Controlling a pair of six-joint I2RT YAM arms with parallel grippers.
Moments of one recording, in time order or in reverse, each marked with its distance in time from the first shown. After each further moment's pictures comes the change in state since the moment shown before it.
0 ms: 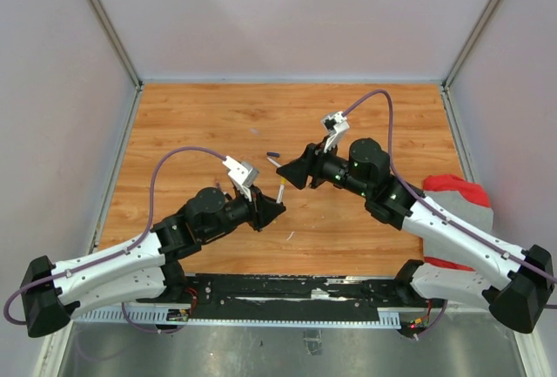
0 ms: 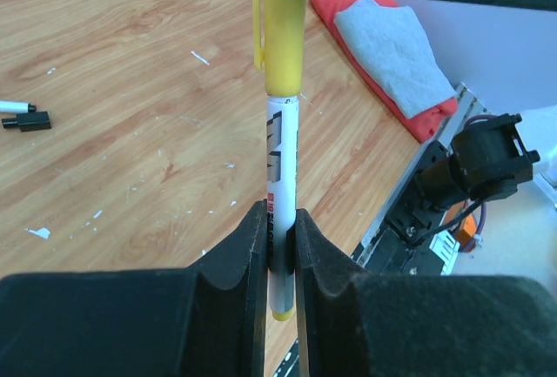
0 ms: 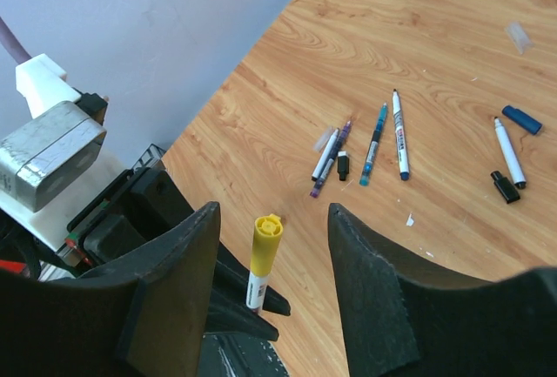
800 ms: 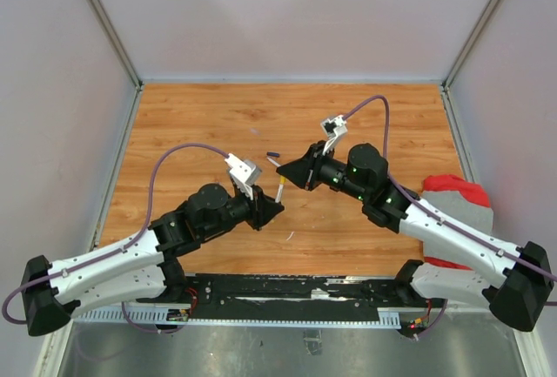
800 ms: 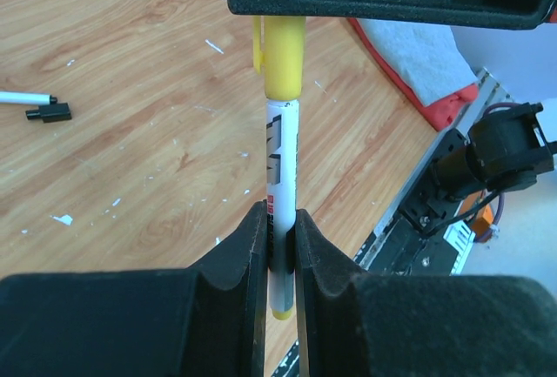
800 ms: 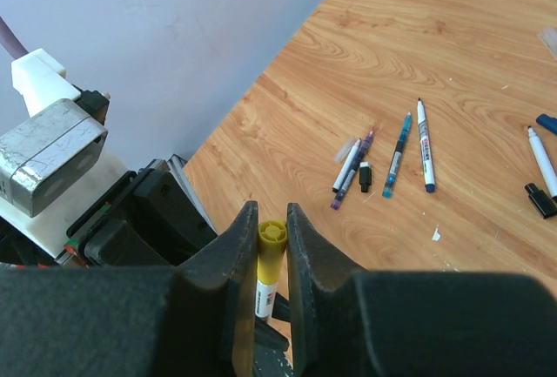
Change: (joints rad) left arm -0.003 0.007 0.058 -0.096 -0.019 0.029; right arm 0.014 0.027 -0.055 0.111 -0.021 0.059
